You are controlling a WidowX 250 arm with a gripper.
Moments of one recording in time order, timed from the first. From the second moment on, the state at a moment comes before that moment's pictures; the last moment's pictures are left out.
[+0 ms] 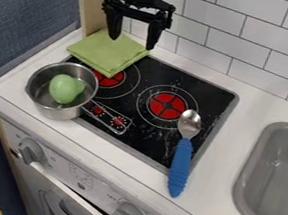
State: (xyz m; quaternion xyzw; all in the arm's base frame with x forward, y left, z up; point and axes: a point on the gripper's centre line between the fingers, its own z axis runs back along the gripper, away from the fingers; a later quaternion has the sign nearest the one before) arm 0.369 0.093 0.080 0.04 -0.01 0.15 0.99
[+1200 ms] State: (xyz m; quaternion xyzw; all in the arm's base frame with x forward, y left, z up) arm 0.289 0.136 0.050 0.05 0.04 -0.10 0.99
